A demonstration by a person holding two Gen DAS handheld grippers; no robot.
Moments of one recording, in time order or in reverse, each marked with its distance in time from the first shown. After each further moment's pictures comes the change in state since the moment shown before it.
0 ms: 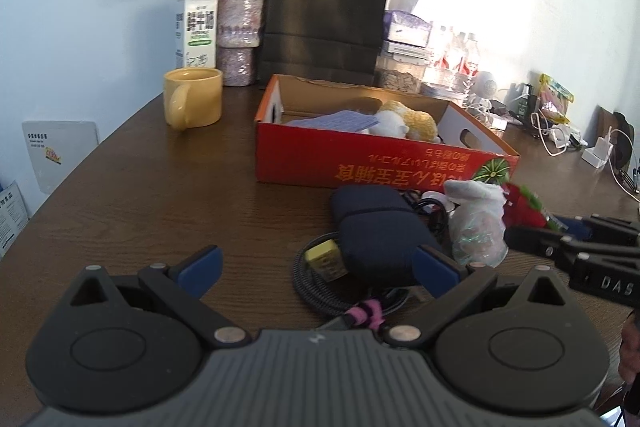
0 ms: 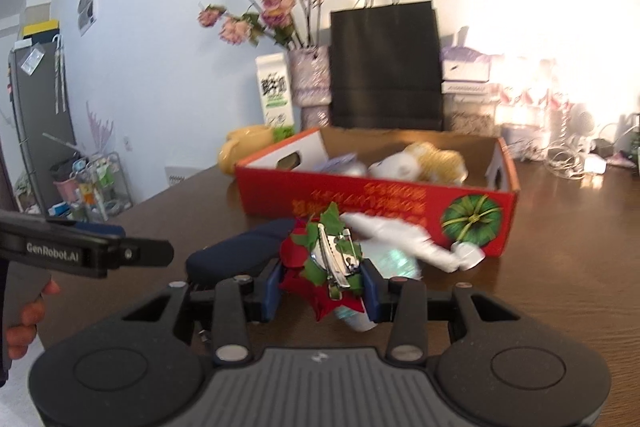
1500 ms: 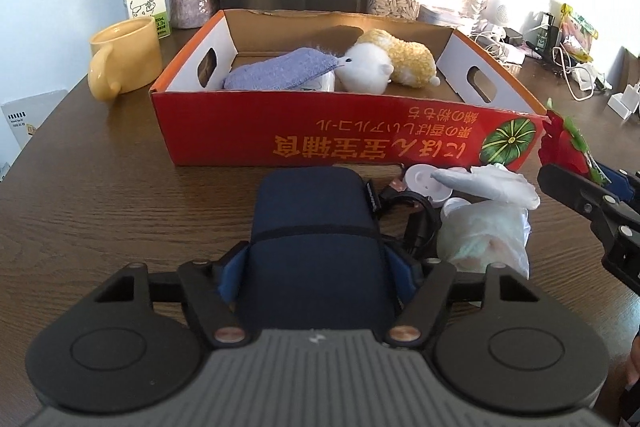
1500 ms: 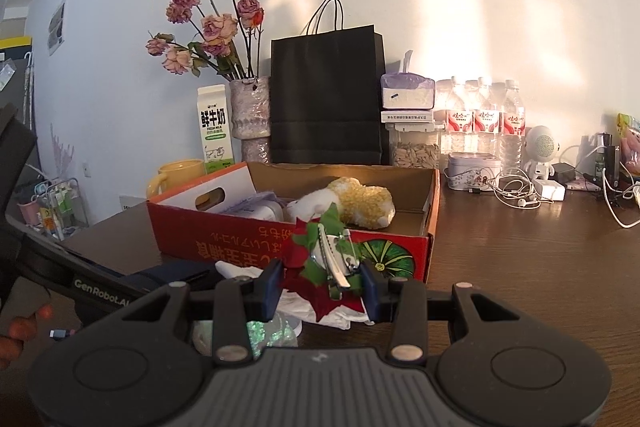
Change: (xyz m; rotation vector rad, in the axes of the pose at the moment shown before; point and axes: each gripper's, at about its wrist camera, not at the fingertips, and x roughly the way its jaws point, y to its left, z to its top) left arm 0.103 -0.059 0.034 0.050 0.244 0.045; right arm 0.027 -0.067 0.009 -0.008 -0.098 -0.097
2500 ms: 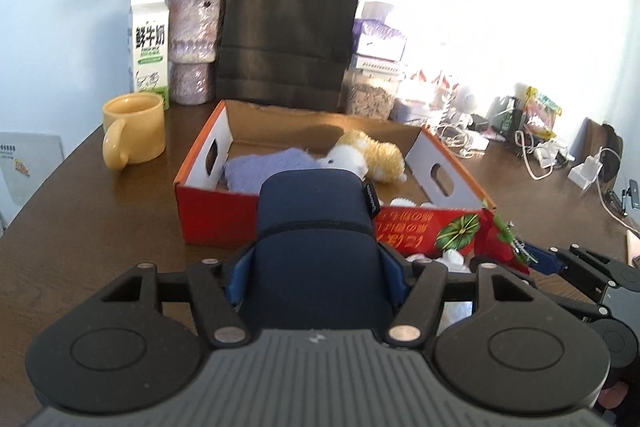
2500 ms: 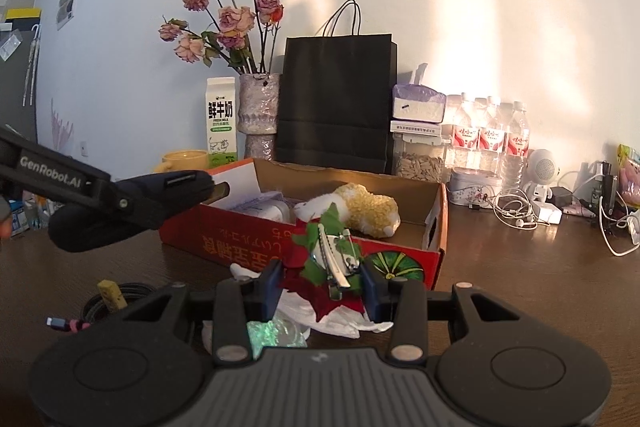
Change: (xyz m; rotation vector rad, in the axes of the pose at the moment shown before) left arm -0.063 0.016 0.018 -0.051 -0.243 -0.105; right arm -0.005 0.024 0.009 -0.089 0.002 -0.026
